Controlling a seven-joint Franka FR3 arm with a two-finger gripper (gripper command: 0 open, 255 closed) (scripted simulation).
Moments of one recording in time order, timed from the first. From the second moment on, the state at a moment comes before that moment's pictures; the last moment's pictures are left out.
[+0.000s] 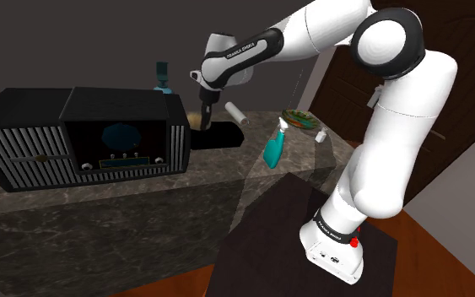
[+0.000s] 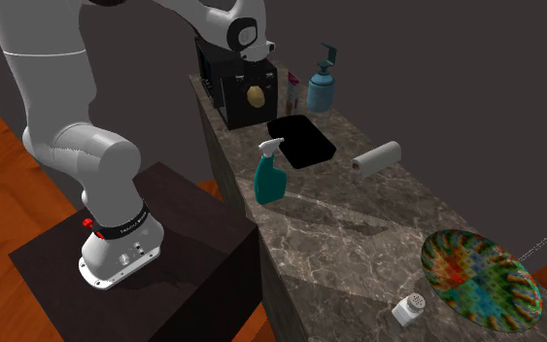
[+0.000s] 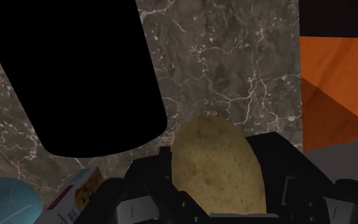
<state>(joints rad) 0.23 0.20 -0.20 -2.06 0.12 2.32 -0.84</state>
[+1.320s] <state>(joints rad) 0.22 0.38 -0.17 -2.11 0.19 2.55 -0.90</state>
